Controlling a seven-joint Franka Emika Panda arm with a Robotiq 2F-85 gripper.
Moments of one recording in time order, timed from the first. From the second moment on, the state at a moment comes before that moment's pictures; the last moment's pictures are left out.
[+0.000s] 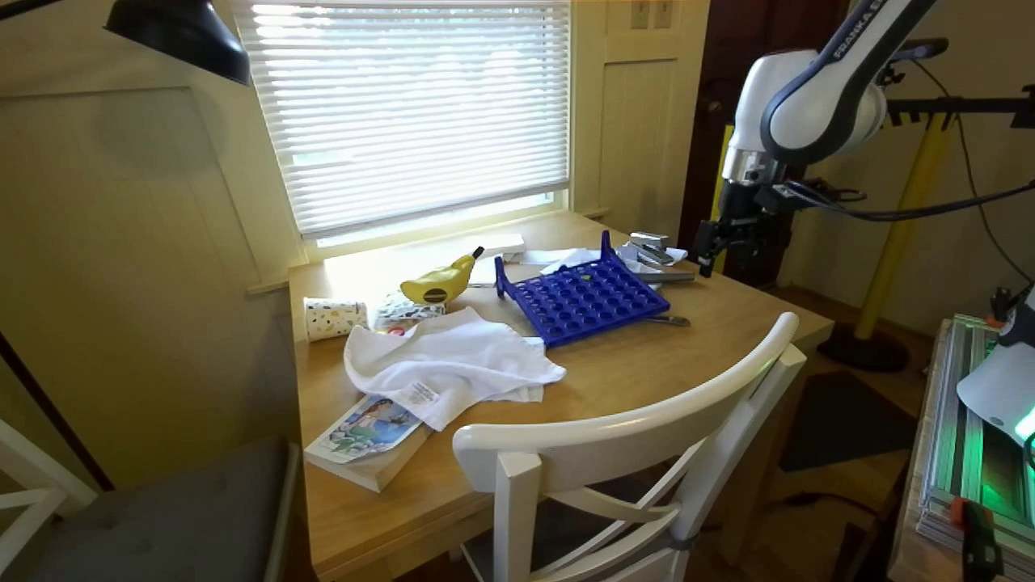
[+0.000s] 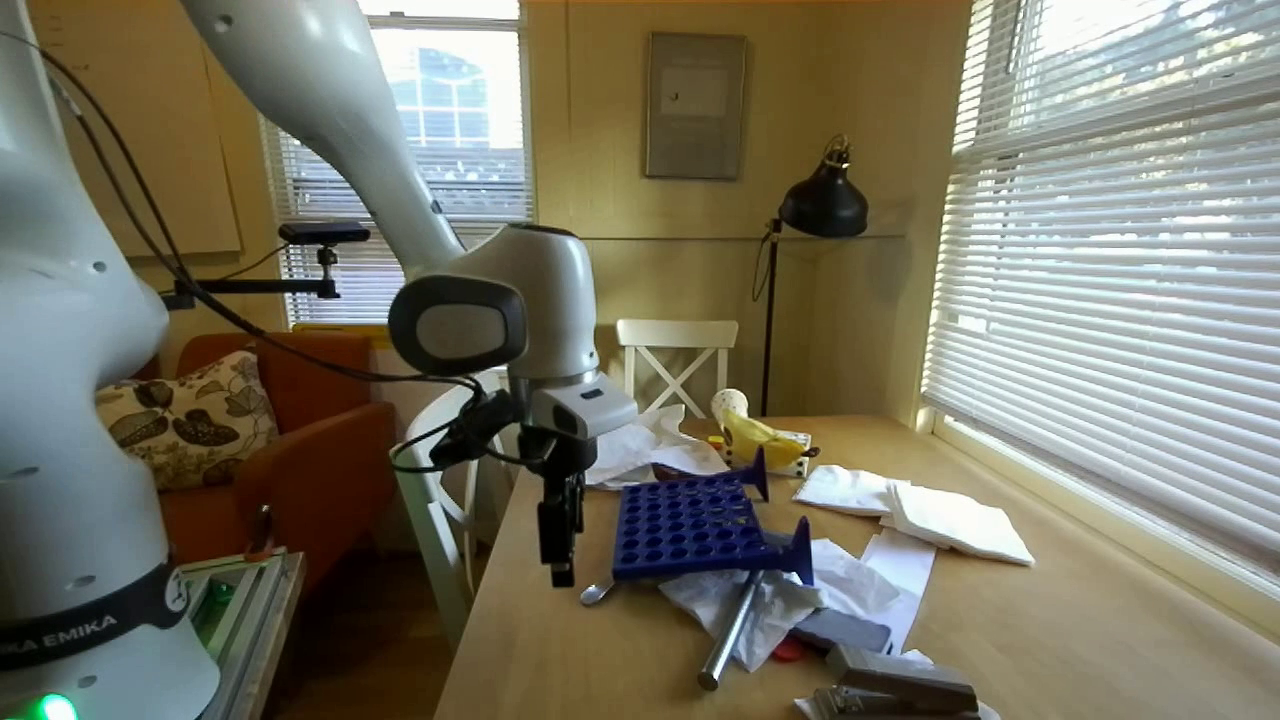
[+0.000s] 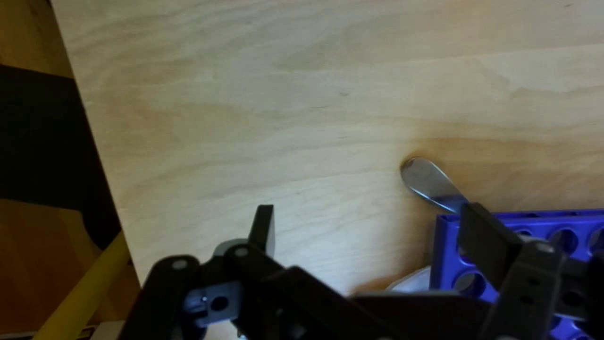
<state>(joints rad) -0.07 -0.05 0.00 -2.77 0.06 2.79 0.28</state>
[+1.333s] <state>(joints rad) 0.02 0.22 0.00 -2.68 0.17 3.18 0.46</state>
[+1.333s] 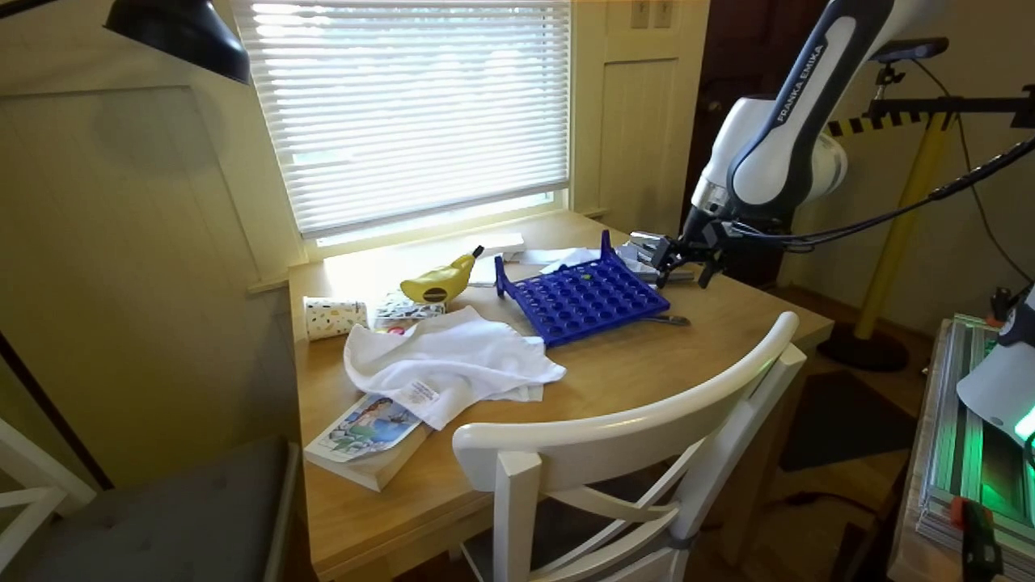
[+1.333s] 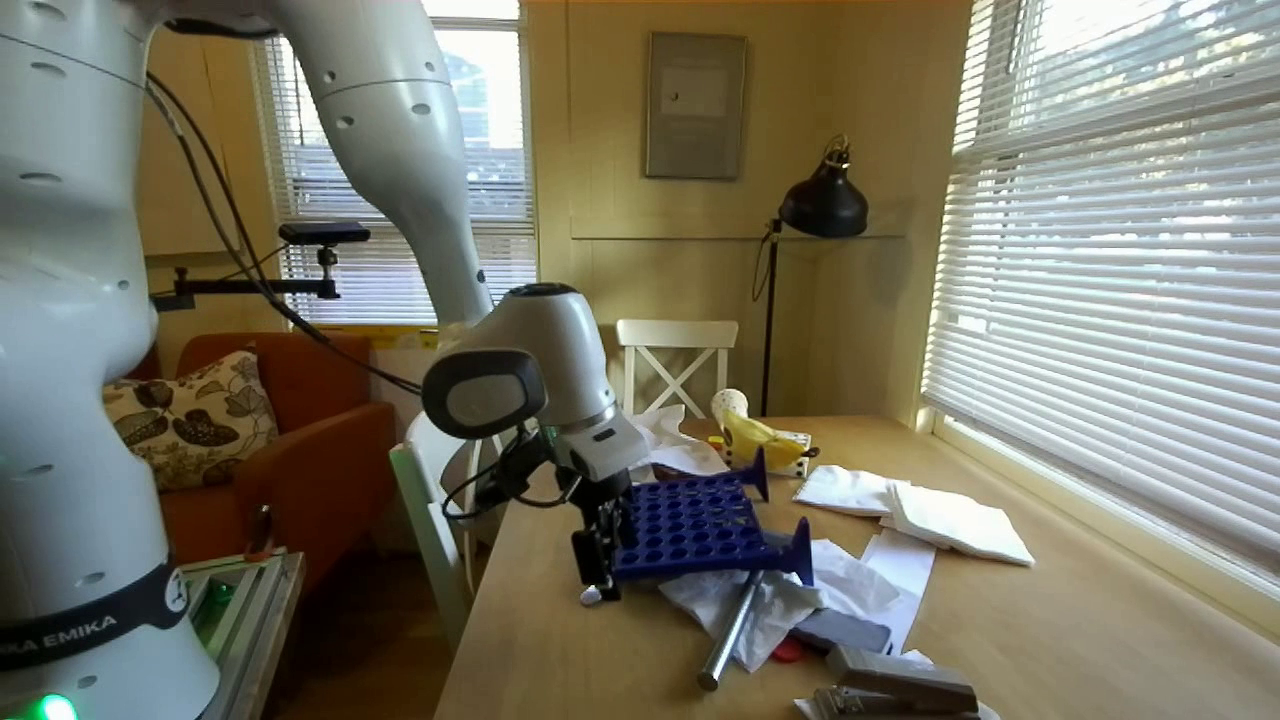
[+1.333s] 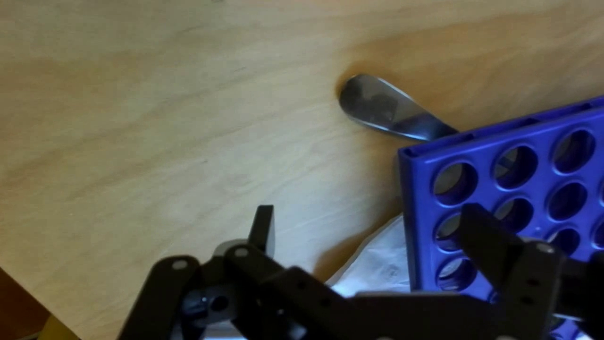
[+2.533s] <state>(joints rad) -0.02 0.35 0.07 -2.57 0.26 3.17 0.46</state>
